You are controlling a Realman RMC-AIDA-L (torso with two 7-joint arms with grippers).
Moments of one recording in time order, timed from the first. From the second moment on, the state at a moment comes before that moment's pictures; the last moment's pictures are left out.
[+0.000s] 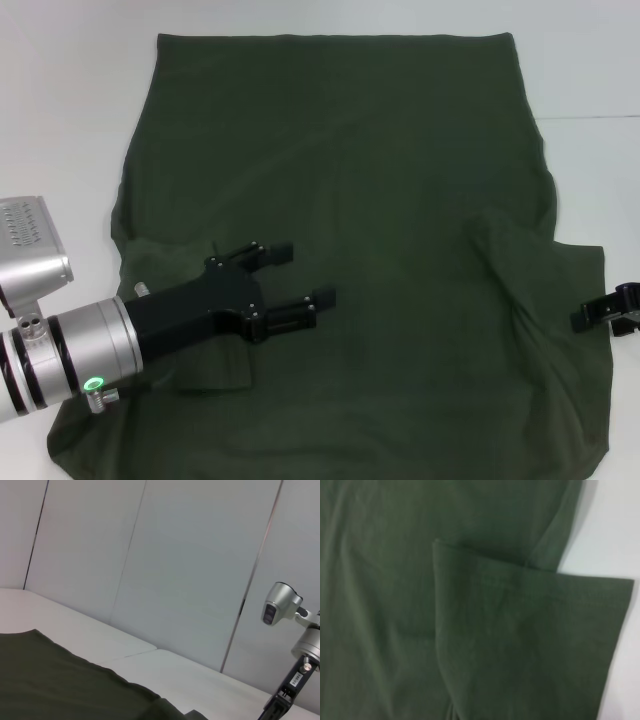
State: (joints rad) left arm -0.50 -2.17 0.82 0.46 1.70 1.41 -1.17; right arm 0.65 1.93 -0.73 -0.75 -2.64 -1.42 2.55
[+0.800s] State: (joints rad) left arm -0.50 -2.17 0.82 0.46 1.70 1.41 -1.17; right arm 0.67 1.94 -0.75 -0.75 -2.68 -1.43 2.57
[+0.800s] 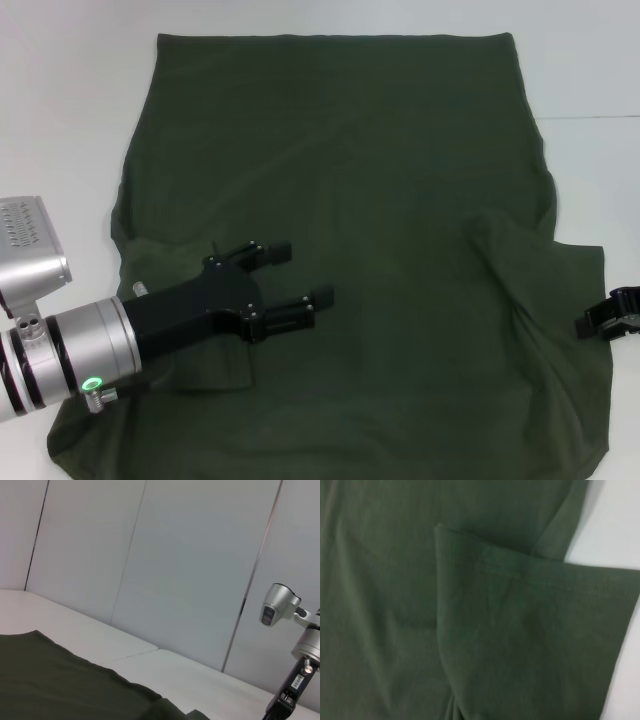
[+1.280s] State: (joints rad) left arm -0.50 -2.17 0.82 0.46 1.70 1.41 -1.17; right arm 0.67 1.94 -0.75 -0.75 -2.68 -1.43 2.57
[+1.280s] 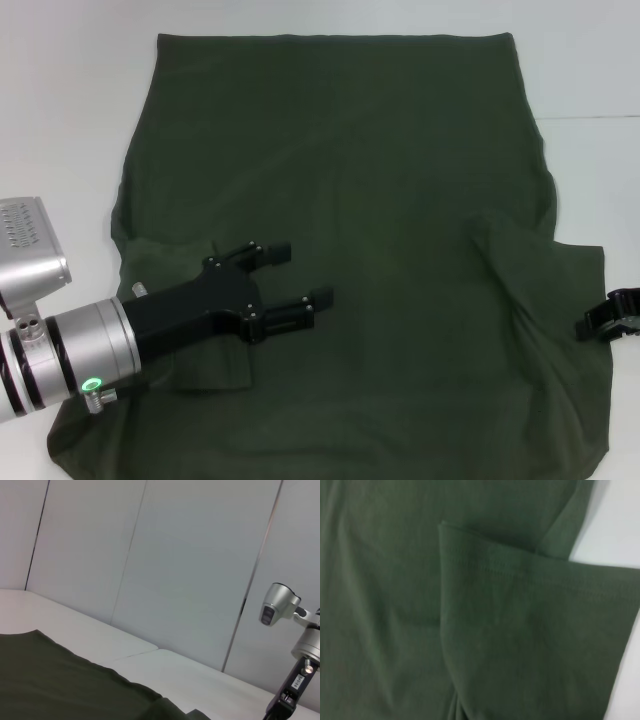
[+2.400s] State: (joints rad) left arm -0.50 -2.17 0.82 0.46 1.70 1.41 -1.17; right arm 0.66 1.93 -0.76 -0.74 -2.68 -1.42 2.58
